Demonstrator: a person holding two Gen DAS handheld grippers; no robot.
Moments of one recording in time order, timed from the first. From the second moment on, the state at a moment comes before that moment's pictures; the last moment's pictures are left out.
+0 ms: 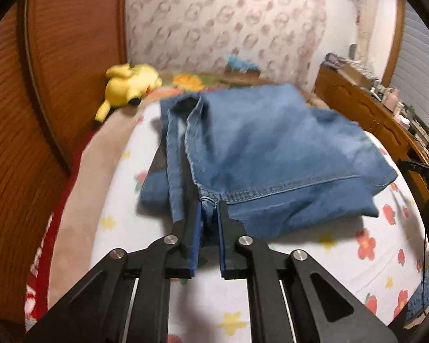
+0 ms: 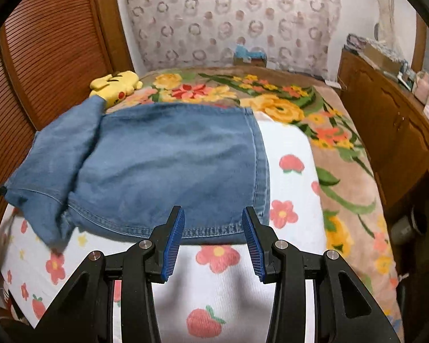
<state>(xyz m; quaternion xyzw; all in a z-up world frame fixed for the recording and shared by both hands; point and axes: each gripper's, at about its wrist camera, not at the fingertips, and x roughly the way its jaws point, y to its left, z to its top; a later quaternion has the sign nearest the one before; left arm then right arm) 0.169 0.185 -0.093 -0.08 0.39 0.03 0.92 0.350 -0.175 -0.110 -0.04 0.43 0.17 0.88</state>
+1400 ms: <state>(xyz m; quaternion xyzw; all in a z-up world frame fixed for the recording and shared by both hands) 0.188 0.181 -0.038 -0.07 0.32 0.02 0.94 0.332 -0.138 -0.009 0.00 0.36 0.26 0.90</state>
